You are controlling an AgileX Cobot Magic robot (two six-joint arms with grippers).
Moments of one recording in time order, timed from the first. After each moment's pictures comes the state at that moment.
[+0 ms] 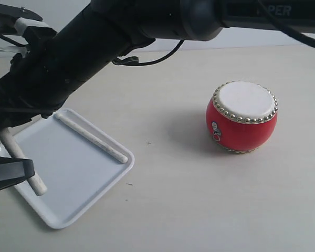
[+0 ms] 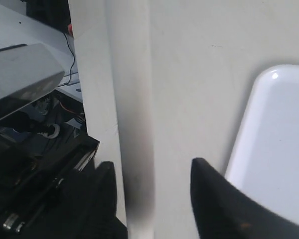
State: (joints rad) left arm -0.17 0.80 -0.29 -1.13 0.63 0.57; right arm 0.87 2.04 -1.68 0.98 0.86 -0.73
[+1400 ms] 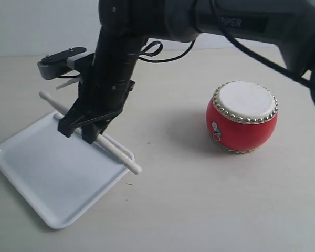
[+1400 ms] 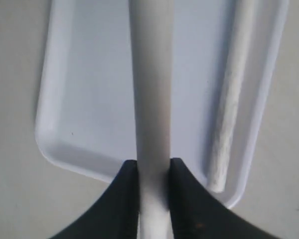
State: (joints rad) left arm -0.17 0.33 -0.43 -0.94 0.71 0.43; right arm 0.80 2.21 -1.86 0.36 1.12 -0.38
